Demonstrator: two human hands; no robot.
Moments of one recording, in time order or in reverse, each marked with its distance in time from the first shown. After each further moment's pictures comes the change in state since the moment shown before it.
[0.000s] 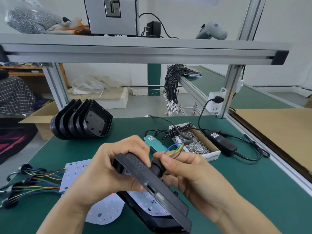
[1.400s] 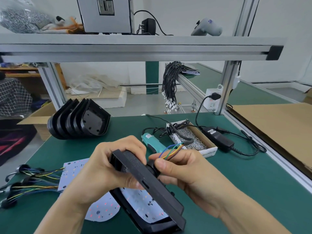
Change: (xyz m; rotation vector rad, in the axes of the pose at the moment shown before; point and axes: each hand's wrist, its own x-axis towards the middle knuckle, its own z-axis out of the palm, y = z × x) left_hand -0.002 -0.005 0.002 0.021 0.039 -0.055; right_hand -0.005 -0.002 -0.003 -0.183 -0.055 -0.052
